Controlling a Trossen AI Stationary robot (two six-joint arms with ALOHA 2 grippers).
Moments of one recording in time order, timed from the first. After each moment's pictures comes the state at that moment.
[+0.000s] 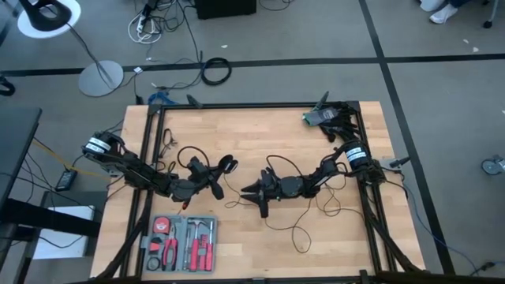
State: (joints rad) left arm -0.37 1.53 0.30 1.00 -0.99 -0.45; right arm 0.21 2.15 0.78 1.31 0.20 0.42
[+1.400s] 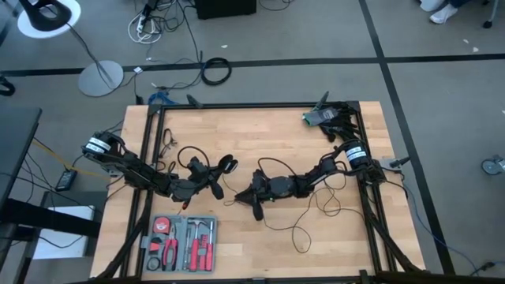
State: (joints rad) left arm -0.37 1.53 0.30 1.00 -0.99 -0.46; right arm 0.19 2.14 0.91 1.09 0.11 0.40
